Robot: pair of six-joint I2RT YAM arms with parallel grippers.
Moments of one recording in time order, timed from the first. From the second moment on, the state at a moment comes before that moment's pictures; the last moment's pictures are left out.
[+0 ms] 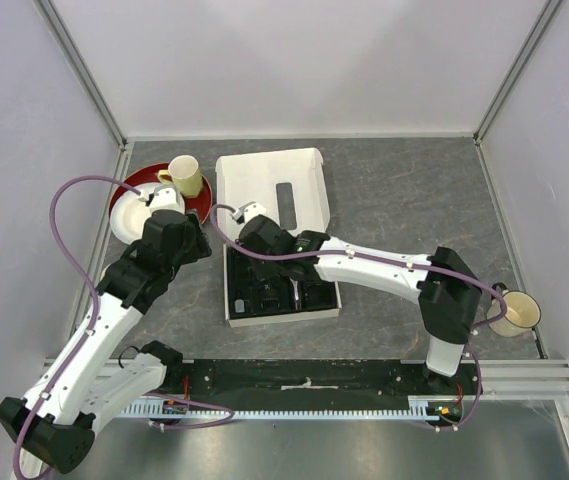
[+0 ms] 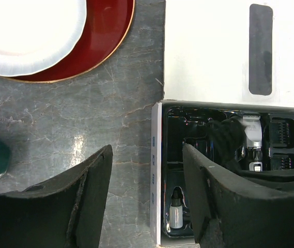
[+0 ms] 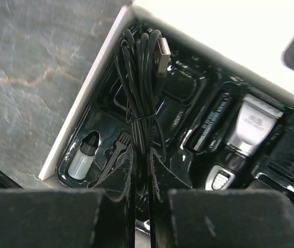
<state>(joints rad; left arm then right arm) -0.44 0.85 0.91 -0.68 -0.37 -0.48 1.07 1.78 1.45 -0.46 0.26 0.44</state>
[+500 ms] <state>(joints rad) -0.43 0.85 0.90 -0.68 -0.36 -0.48 1.08 1.90 1.44 -0.44 0.19 0.07</state>
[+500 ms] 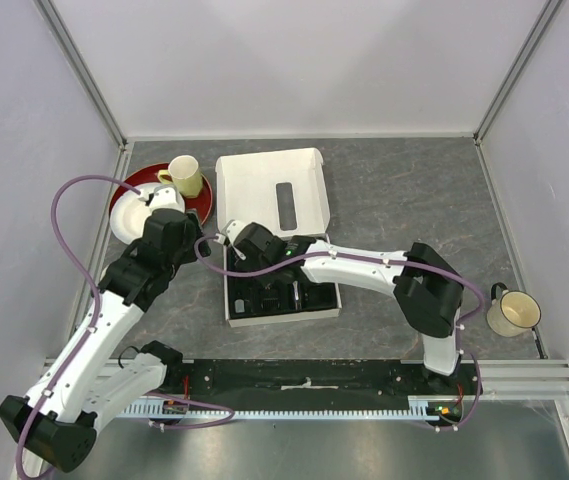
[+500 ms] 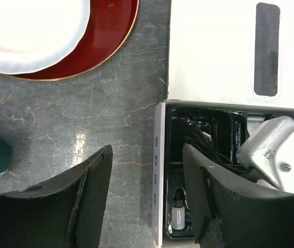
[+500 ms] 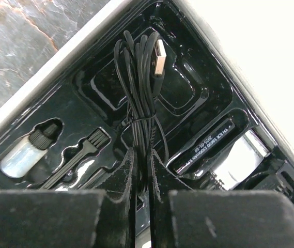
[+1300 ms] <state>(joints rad) -0.33 0.94 0.90 -0.70 -0.29 -0.48 1.08 1.91 1.37 -0.33 0.34 0.09</state>
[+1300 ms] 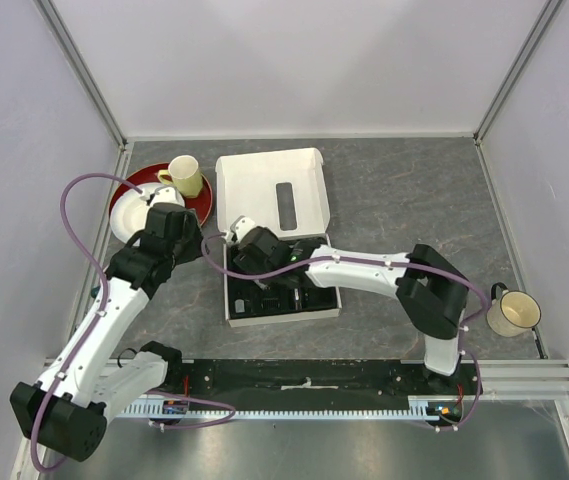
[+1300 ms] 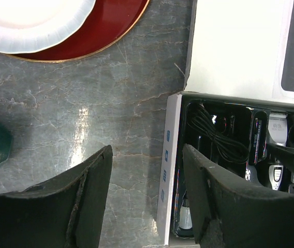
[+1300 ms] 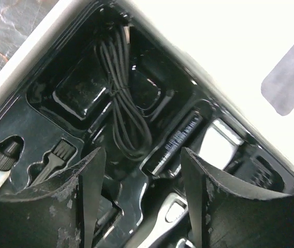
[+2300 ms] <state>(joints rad) -0.12 1.49 1.05 -0.54 -0.28 -0.64 0.49 1.63 1.19 -0.48 0.64 0.61</state>
